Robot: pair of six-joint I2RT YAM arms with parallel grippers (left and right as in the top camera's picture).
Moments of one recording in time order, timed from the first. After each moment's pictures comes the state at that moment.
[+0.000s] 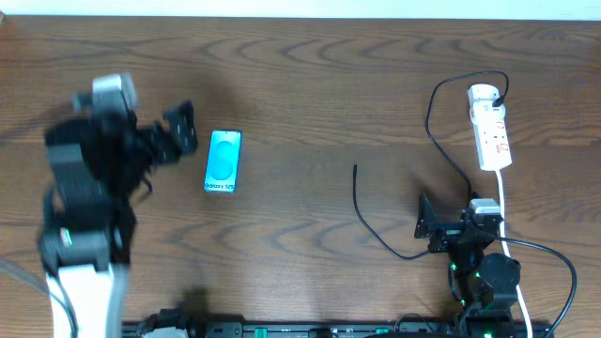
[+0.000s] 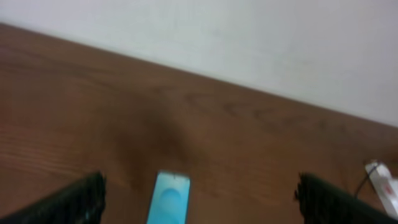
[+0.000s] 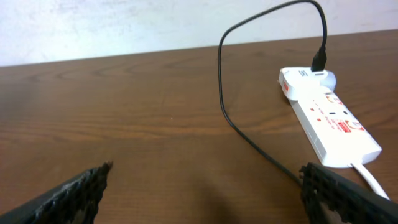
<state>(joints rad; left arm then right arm) 0.10 1.05 1.17 -0.63 0.24 -0.25 0.04 0.14 0.01 -0.07 -0.06 0.12</state>
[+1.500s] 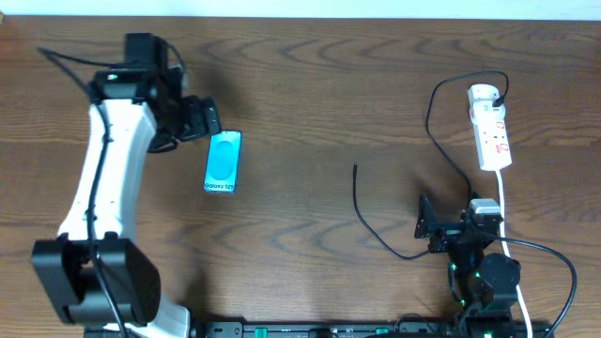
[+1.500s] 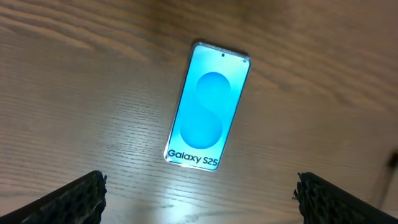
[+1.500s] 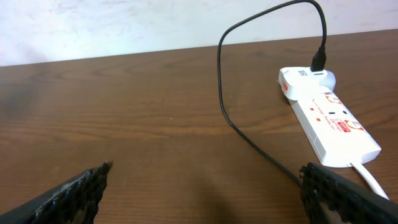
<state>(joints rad) -0.01 1.72 1.54 -1.14 0.10 -0.22 0.04 0.14 0.01 -0.07 -0.06 0.12</state>
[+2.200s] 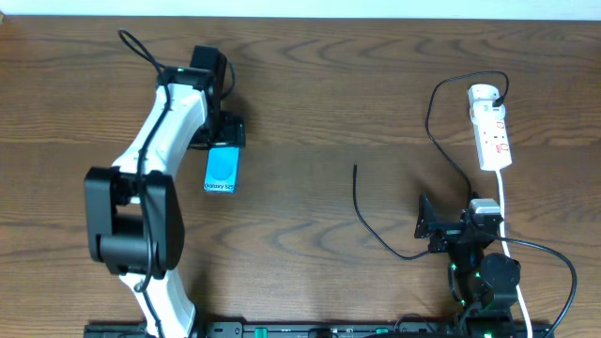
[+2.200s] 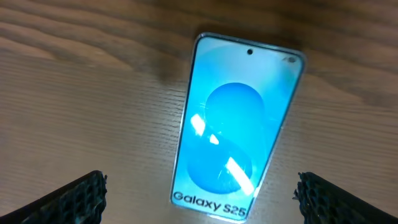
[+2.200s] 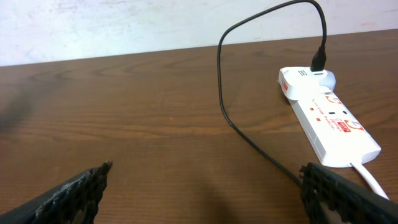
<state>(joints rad) -0.13 1.98 1.54 -1.06 -0.11 -0.23 0.04 0.14 0.01 -0.07 -0.06 0.12</state>
